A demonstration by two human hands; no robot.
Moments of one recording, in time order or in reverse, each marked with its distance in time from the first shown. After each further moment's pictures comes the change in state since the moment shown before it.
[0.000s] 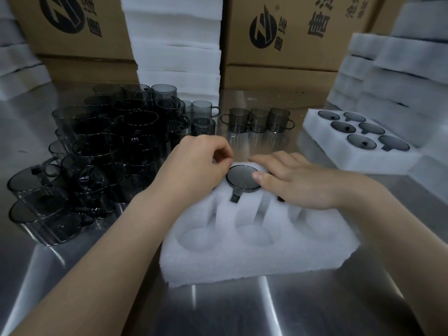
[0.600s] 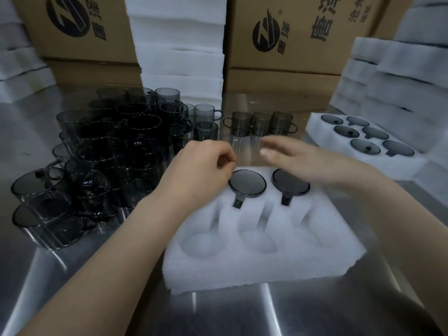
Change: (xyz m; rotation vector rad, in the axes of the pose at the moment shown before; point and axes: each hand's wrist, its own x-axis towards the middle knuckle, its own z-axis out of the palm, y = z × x) left_hand 0.001 0.001 0.001 0.028 -0.007 0.006; right_hand 0.034 0.019 -0.015 0.355 0.225 -0.113
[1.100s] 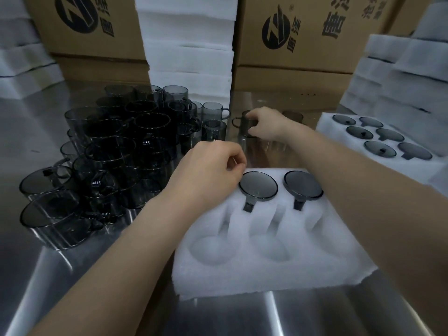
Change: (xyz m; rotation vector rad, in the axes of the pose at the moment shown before) left_hand 0.001 -0.001 -0.001 -0.010 -0.025 -0.014; right_hand 0.143 0.004 0.003 -0.312 0.175 0.070
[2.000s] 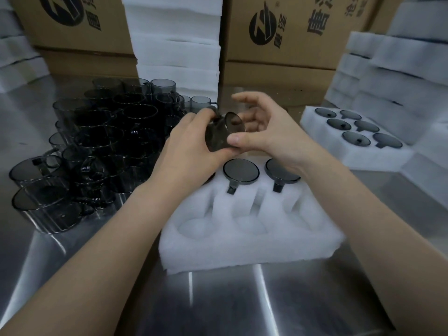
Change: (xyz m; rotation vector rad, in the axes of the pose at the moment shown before) left_hand 0.002 -0.006 0.004 -0.017 0.215 0.031; right_hand -0.135 -0.023 -0.020 0.985 0.044 -0.233
